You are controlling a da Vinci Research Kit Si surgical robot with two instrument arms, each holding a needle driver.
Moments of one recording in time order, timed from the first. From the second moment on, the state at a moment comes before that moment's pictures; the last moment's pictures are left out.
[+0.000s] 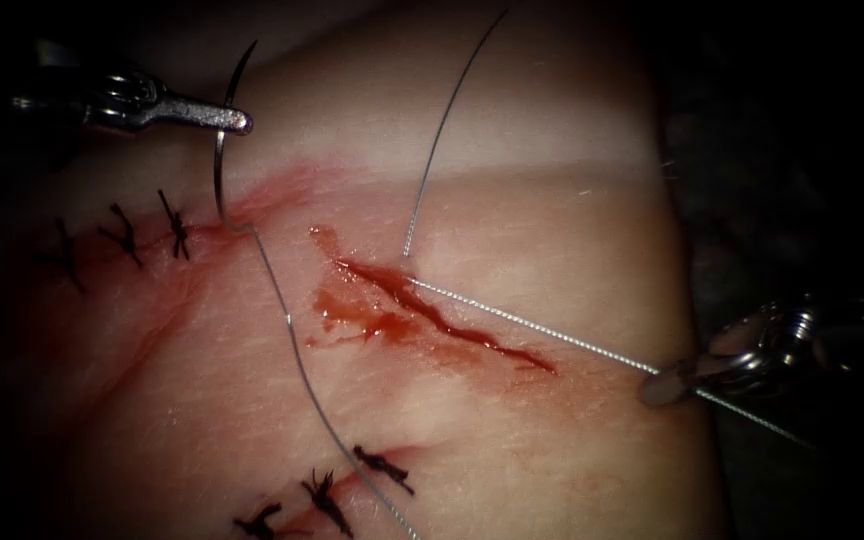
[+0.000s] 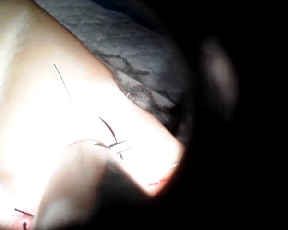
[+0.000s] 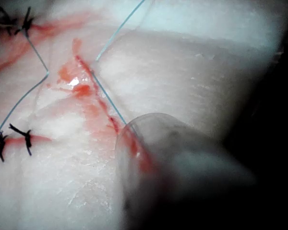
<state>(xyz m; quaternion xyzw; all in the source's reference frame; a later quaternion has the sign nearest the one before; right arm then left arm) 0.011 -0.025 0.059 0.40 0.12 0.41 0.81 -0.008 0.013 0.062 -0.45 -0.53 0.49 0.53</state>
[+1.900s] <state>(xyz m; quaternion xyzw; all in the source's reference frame) 0.022 -0.012 0.050 0.57 0.40 0.64 0.33 -0.019 0.005 0.061 -0.66 -0.02 0.72 -0.19</state>
